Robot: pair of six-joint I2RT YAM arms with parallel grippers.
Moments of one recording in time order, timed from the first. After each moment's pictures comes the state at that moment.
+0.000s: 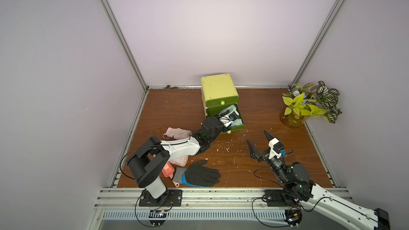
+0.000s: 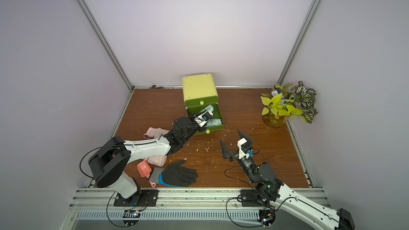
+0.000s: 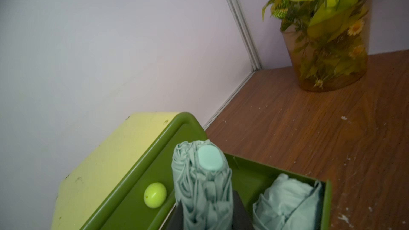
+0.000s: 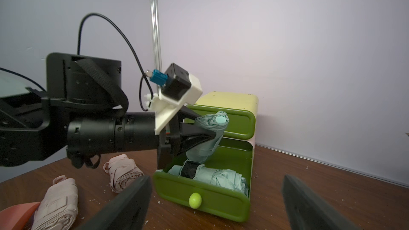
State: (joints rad) left arm -0.83 1.64 0.85 0.71 -0.24 0.57; right arm 1.02 0.31 0.10 0.51 0.47 -0.13
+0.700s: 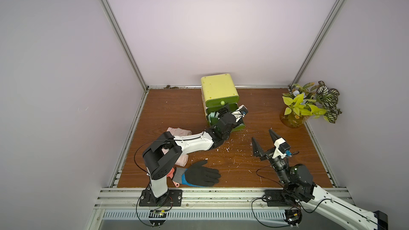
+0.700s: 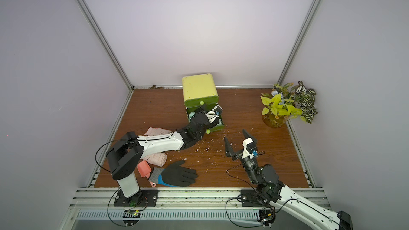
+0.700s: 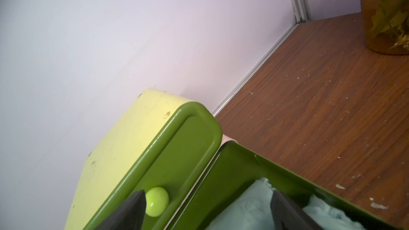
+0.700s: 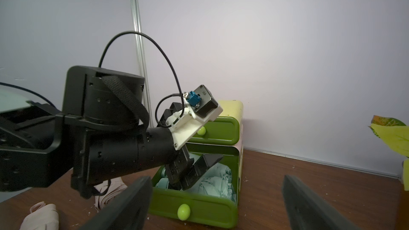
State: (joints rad) left arm -0.94 1.80 1.14 0.46 -0.58 0.51; right arm 1.01 0.25 0.08 0.52 0.55 -0.13
